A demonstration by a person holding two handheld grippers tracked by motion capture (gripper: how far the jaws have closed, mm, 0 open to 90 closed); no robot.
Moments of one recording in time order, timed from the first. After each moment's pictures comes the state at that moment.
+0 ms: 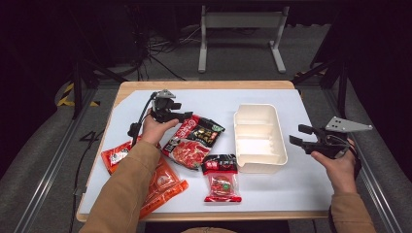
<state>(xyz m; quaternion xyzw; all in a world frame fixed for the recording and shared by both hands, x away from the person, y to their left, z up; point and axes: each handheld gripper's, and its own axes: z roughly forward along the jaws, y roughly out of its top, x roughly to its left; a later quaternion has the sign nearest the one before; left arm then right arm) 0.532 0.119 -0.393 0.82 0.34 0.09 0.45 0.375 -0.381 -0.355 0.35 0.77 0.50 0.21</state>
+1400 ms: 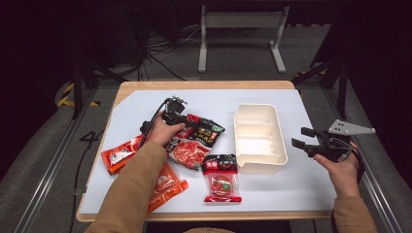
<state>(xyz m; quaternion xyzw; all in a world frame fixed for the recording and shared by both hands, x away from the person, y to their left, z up) 0.560 0.097 -0.436 0.85 0.38 0.00 0.36 0.370 -0.386 -0.358 0.35 0.76 0.50 0.20</state>
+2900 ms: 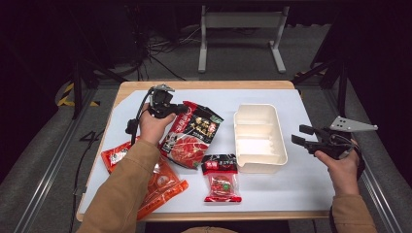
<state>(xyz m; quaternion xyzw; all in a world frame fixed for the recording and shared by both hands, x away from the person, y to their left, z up) 0.508 0.121 -0.346 0.81 0.37 0.07 0.45 0.372 -0.383 -0.347 0.35 0.76 0.52 0.19</state>
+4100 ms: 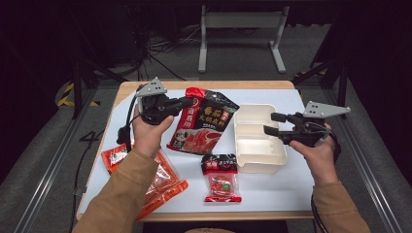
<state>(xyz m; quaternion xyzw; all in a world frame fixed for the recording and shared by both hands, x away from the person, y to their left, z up) 0.426 0.117 -0.279 0.76 0.27 0.14 0.57 0.388 -0.300 -0.303 0.26 0.78 0.55 0.16</state>
